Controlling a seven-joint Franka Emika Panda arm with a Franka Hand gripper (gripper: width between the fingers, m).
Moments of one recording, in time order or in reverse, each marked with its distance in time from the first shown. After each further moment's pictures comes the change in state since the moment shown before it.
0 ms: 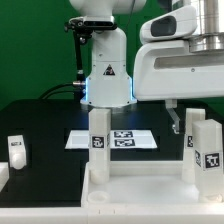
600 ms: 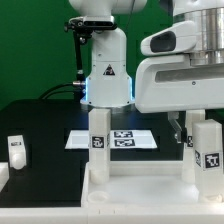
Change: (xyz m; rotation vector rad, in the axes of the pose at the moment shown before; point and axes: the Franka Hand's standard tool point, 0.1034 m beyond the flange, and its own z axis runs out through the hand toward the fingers) arm -0.007 0.000 0.013 0.019 -0.114 0.068
